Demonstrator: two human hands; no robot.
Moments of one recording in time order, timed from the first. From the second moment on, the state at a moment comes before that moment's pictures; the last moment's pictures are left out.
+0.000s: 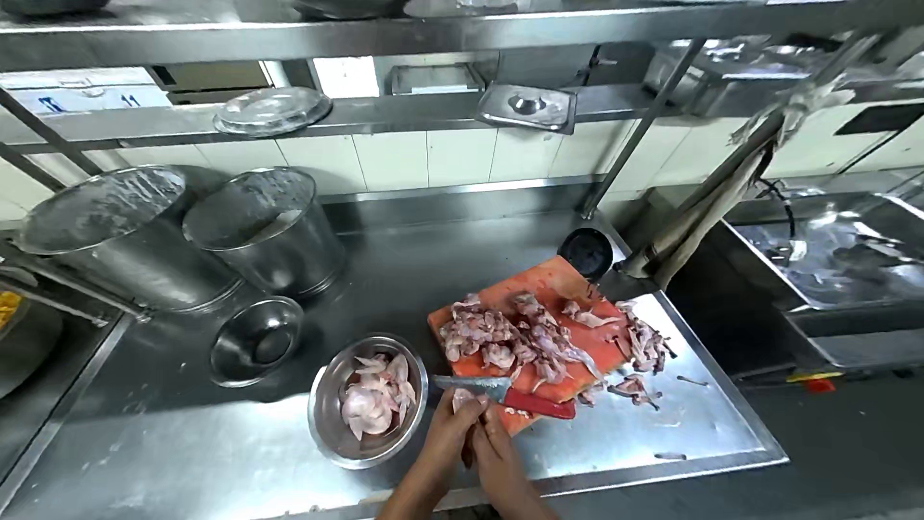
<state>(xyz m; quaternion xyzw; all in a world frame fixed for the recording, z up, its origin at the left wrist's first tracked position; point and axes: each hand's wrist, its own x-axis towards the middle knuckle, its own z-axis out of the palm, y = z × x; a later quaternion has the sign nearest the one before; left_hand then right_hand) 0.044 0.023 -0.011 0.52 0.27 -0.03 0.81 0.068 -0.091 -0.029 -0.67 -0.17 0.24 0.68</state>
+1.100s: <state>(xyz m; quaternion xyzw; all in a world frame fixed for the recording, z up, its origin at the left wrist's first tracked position) 0.101 -0.041 -0.071 0.85 0.43 -0.29 0.13 0.153 -0.220 -0.050 -0.86 -0.28 0.40 0.17</state>
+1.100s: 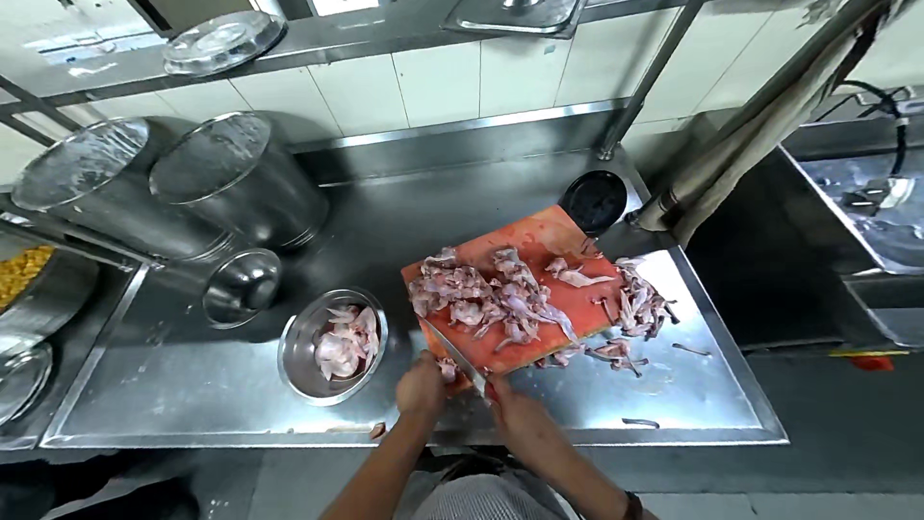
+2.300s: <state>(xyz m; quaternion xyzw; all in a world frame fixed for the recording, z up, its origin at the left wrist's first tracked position) 0.102 -0.041 -0.076 0.82 0.46 -0.31 0.15 0.127 -0.190 -0.036 -0.86 -0.28 0.43 0.07</state>
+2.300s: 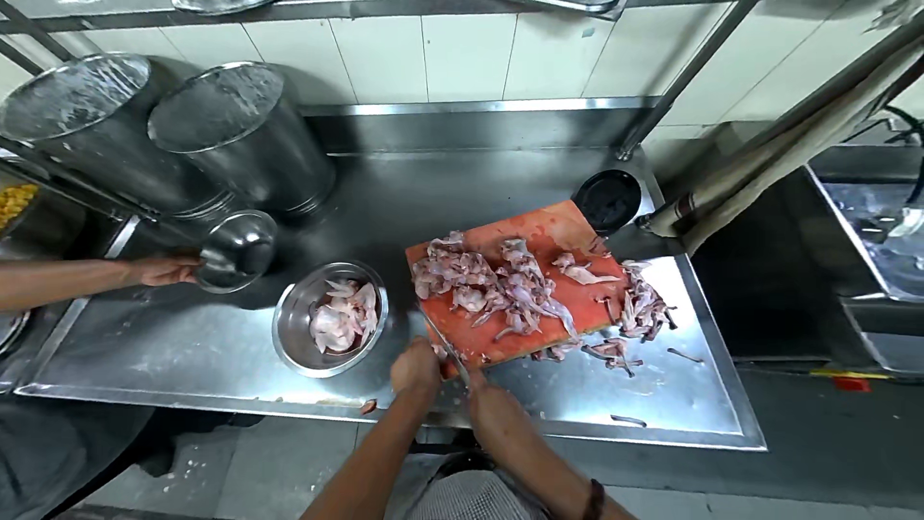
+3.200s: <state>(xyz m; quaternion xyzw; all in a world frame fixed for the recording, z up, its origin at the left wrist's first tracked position) 0.096 -0.016 -0.095 0.80 0.44 -0.29 0.27 0.085 -0.282 -0.044 -0.86 -0.18 0.47 0.02</state>
